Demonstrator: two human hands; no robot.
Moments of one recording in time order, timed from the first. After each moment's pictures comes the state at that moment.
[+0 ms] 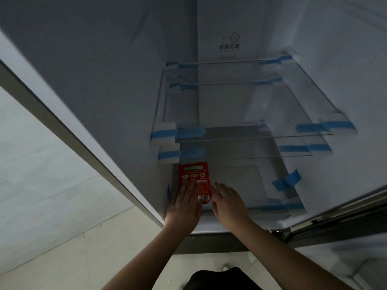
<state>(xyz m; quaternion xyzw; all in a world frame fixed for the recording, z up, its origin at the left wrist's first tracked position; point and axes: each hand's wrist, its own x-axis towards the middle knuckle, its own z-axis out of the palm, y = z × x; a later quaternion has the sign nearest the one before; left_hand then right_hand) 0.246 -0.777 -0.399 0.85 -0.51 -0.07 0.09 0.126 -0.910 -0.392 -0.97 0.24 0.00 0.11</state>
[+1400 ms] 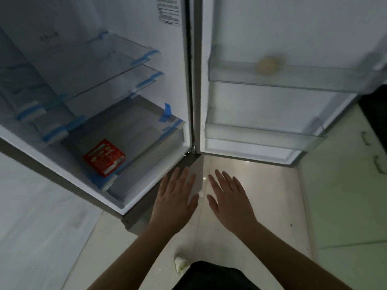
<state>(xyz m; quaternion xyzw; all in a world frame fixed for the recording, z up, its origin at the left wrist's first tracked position) 0.057 -0.637 -0.338 0.57 -0.82 -0.04 0.04 -0.133 -0.628 -0.349 -0.78 0.62 -0.07 0.04</state>
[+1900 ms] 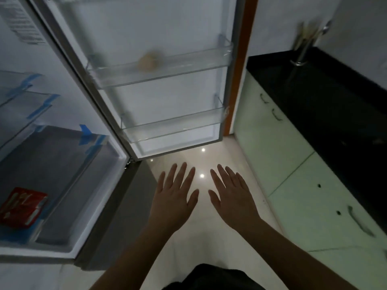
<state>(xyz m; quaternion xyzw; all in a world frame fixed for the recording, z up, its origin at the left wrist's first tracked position) -0.085 -0.590 -0.317 0.39 -0.92 -0.05 0.04 -0.253 -0.502 -0.328 -0.60 0.79 -0.08 0.03</state>
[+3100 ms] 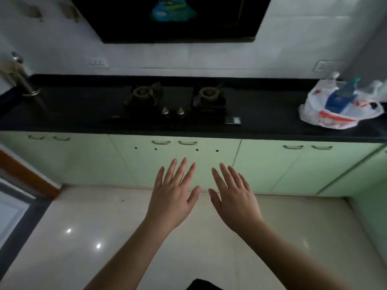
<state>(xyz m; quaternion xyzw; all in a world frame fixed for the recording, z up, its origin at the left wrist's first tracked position) -0.175 -0.306 -0.270 -0.25 -0.97 -0.05 0.01 -0.123 -0.128 -0.280 0.00 1.00 -0.06 -0.03</state>
